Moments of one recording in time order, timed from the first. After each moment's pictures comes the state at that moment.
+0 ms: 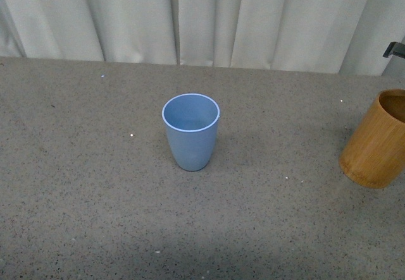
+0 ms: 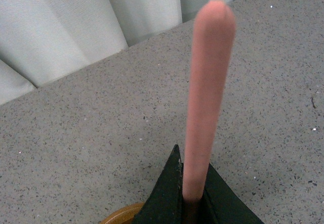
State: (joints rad) left arm 0.00 0.00 0.02 0.00 0.00 0.00; right arm 0.04 1.86 0.80 0.50 0.33 0.41
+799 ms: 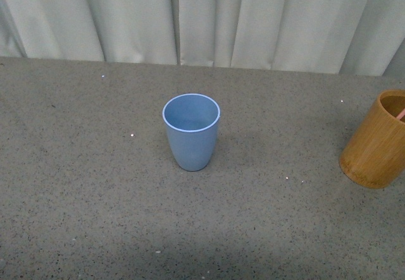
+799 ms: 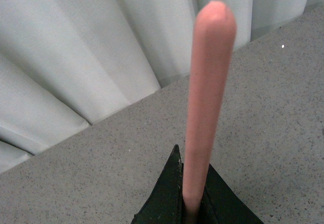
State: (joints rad) left arm 0.00 0.00 0.02 0.00 0.00 0.00; right arm -0.02 1.64 0.79 0.44 0.23 0.45
